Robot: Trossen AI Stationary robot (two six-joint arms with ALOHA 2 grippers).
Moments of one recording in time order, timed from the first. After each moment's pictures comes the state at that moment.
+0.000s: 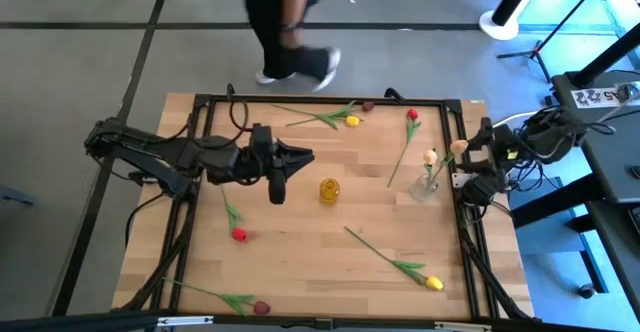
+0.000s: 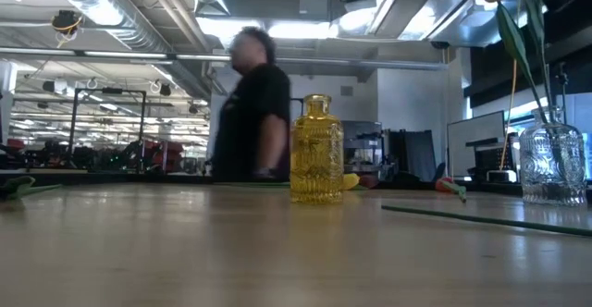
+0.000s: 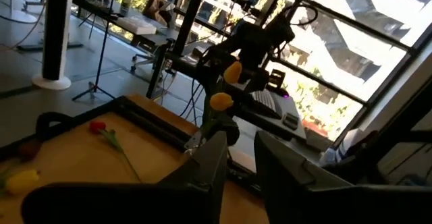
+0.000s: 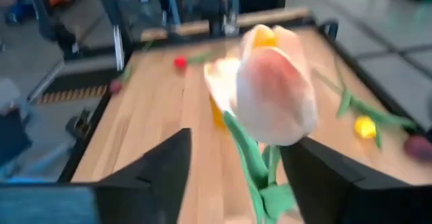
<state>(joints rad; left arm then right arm) -0.25 1.26 1.25 -0.08 -0.54 -0.47 0.76 0.33 1.04 -1.20 0.63 0.49</state>
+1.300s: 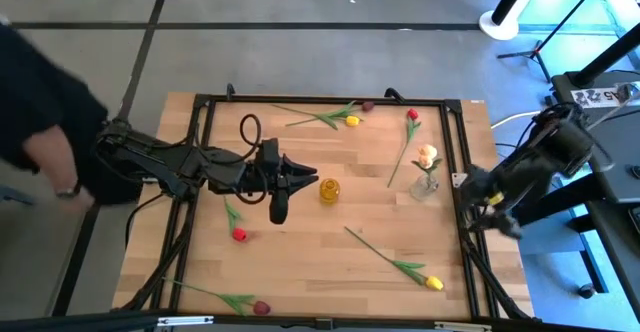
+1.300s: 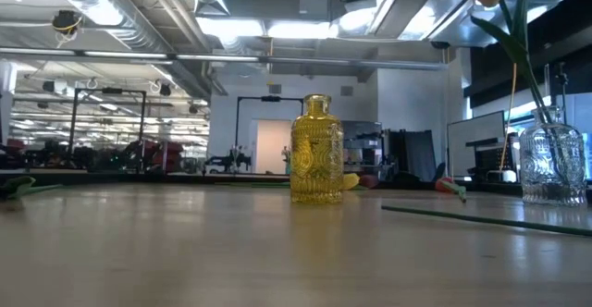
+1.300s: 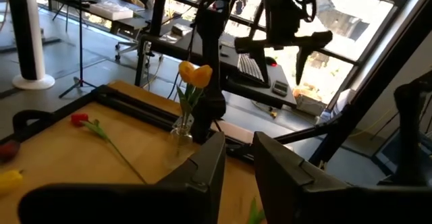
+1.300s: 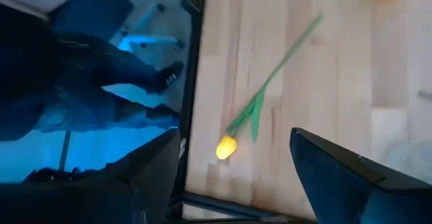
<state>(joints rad) -0.32 1.32 1.31 -0.16 -0.51 -0.40 0.76 0.99 1.50 -1.39 0.01 0.77</state>
